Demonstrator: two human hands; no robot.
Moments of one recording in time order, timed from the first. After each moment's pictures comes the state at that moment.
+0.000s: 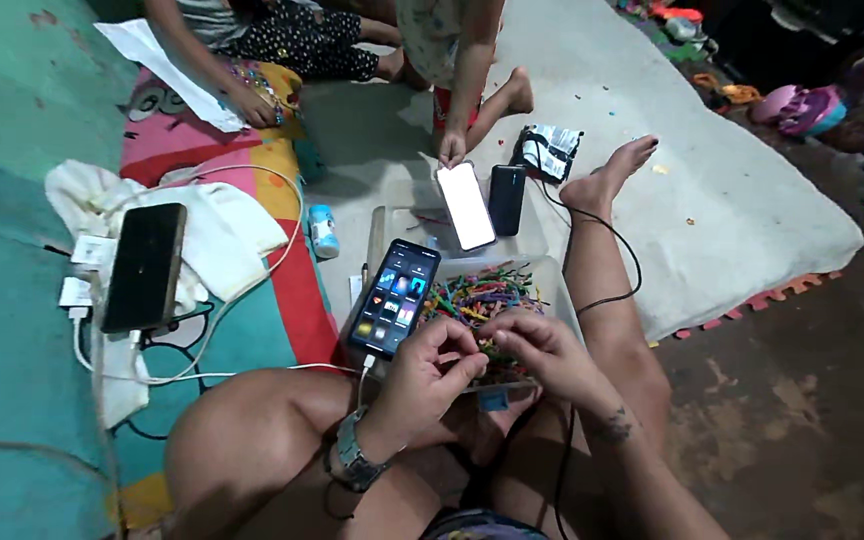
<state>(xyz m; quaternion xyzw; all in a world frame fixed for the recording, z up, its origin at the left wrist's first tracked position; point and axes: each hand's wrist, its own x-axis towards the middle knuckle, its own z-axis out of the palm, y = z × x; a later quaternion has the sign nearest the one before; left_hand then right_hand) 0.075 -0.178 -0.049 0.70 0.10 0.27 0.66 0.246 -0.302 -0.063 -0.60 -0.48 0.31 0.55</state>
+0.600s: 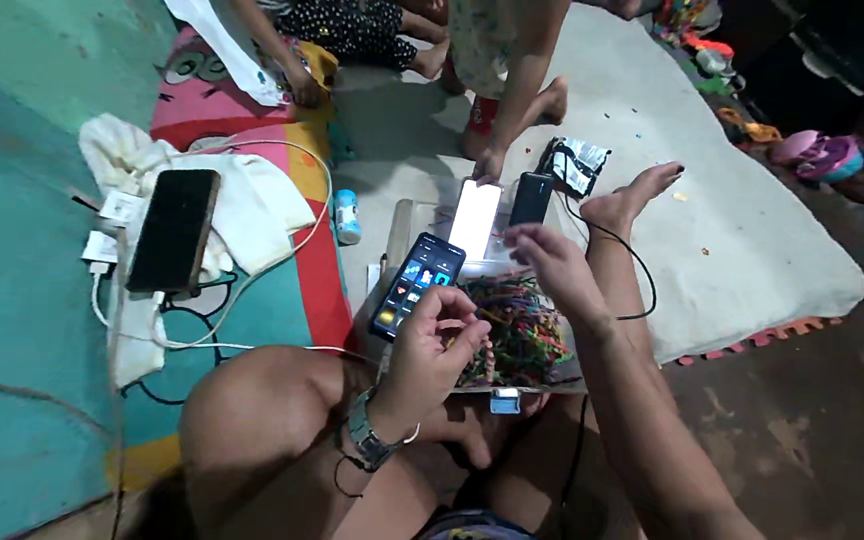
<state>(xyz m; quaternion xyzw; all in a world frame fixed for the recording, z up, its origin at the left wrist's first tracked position) 0.073 -0.167 -0.039 0.66 0.16 0.38 0.62 0.293 -0.214 -0.039 -0.73 -0.39 0.31 0.47</state>
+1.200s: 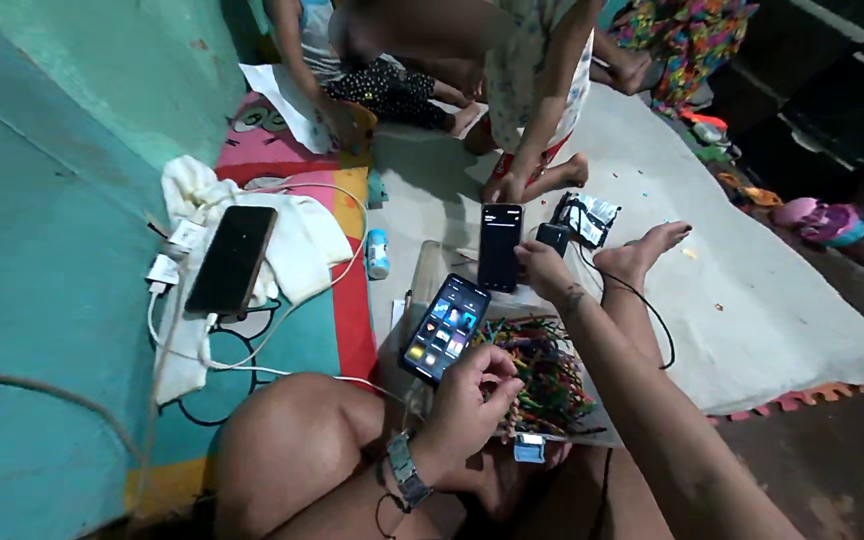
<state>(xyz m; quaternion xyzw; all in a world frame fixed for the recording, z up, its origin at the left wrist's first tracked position) 0.069 -0.172 -0.050 0.70 0.18 0.30 0.62 0.342 -0.116 -0.081 -0.74 -0.21 0.39 0.50</state>
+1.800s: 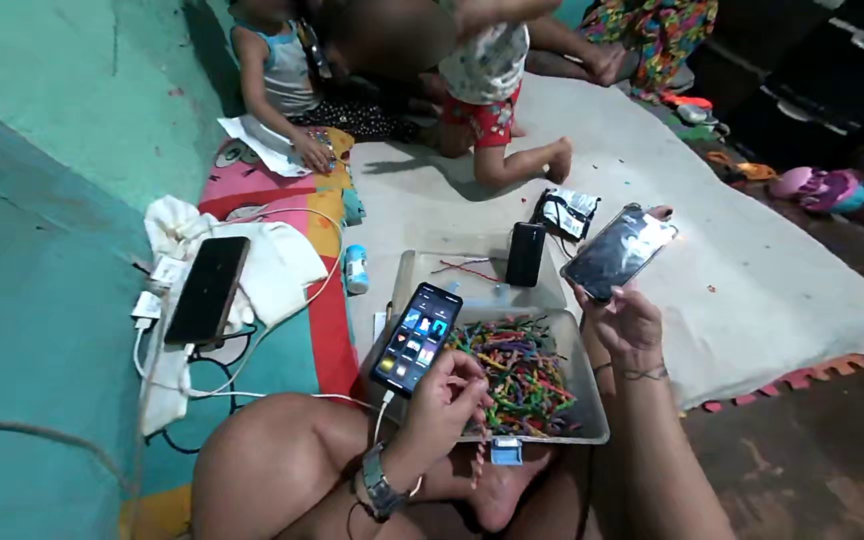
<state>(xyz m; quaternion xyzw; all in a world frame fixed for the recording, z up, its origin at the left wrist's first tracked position) 0.079 -0.187 -0.049 0.63 0.24 0.25 0.70 0.388 -0.274 -0.104 -0.29 -0.15 0.35 0.88</state>
